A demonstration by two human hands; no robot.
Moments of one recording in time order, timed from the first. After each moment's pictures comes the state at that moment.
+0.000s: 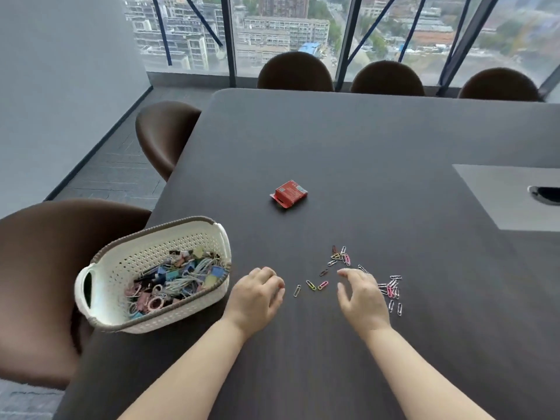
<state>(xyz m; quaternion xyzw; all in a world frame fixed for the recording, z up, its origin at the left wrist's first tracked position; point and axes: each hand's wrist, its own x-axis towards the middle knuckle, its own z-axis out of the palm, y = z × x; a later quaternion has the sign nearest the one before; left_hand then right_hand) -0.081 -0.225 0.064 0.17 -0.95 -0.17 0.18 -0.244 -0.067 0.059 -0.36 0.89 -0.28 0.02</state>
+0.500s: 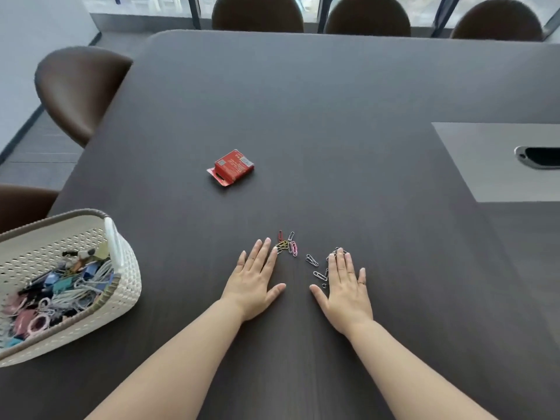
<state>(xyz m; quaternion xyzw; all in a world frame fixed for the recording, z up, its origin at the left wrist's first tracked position) -0.223 -0.182 -0.012 0.20 -0.96 -0.14 -0.11 -0.350 -0.016 -0.014 -0.38 0.91 -0.01 0.17</state>
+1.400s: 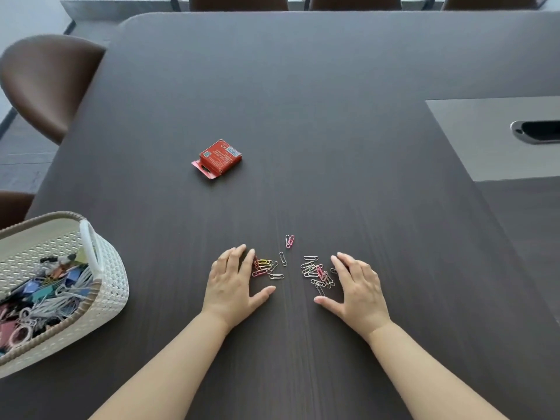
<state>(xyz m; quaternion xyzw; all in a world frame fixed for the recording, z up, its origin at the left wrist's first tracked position) -0.203 -0.183 -0.029 0.25 -0.96 -0.05 0.08 -0.361 0.019 -0.028 -0.43 0.89 -0.12 -0.01</state>
